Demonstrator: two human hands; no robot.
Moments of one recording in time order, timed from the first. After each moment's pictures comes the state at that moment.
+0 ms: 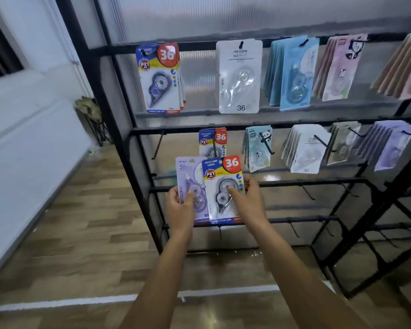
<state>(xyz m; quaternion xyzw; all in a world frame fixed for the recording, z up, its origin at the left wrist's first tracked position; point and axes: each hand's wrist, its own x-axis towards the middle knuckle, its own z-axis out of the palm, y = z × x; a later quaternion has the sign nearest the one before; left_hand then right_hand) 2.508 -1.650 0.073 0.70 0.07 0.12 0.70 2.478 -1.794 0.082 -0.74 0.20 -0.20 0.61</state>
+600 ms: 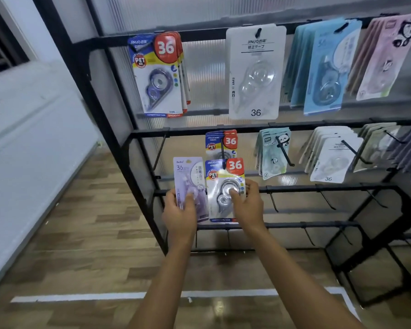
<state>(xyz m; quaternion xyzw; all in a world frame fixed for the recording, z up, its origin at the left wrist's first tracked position) 2.560 -1.656 0.060 0.75 0.09 0.20 0.62 2.552 -1.799 0.048 -0.73 0.20 -0.21 0.61</state>
